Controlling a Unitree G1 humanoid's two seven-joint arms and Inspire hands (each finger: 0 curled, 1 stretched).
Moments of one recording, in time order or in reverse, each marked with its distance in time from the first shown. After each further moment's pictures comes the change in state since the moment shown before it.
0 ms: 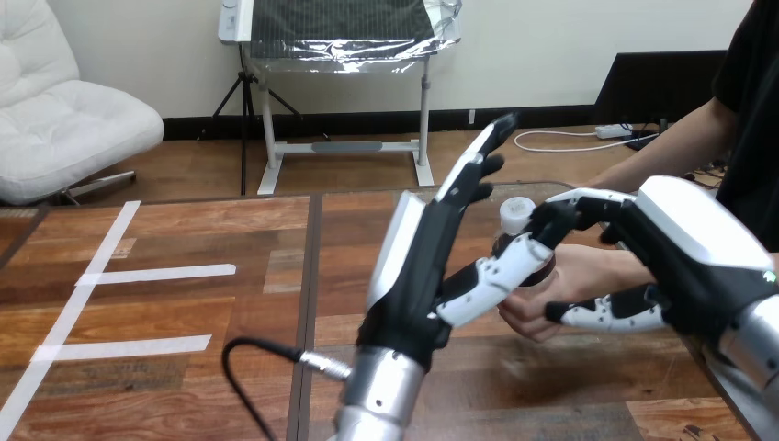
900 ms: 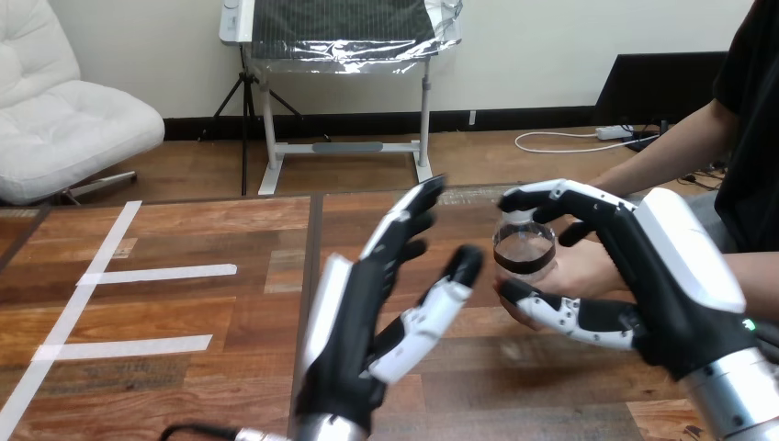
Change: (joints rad) left arm 0.267 0.046 0.061 -0.117 -0.022 -0.063 -0.011; right arm 0.110 0.219 0.034 0.012 0.018 -0.256 -0.232
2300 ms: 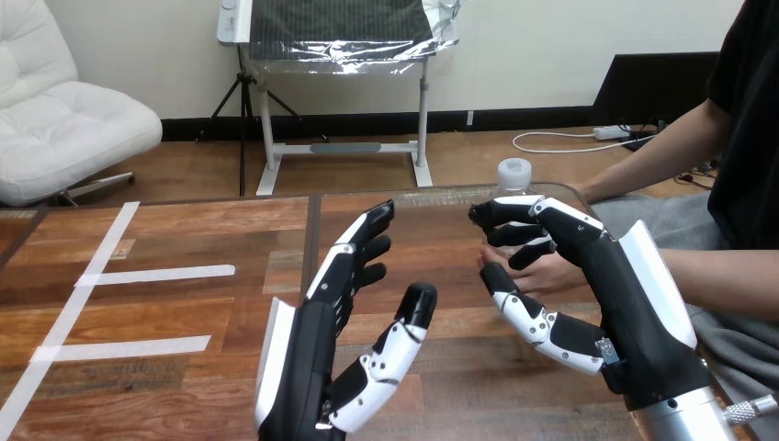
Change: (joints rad) left arm 0.132 0.060 0.010 0.000 0.012 -0.186 0.111; right arm 0.033 0.142 0.057 0.145 0.138 -0.183 -0.046
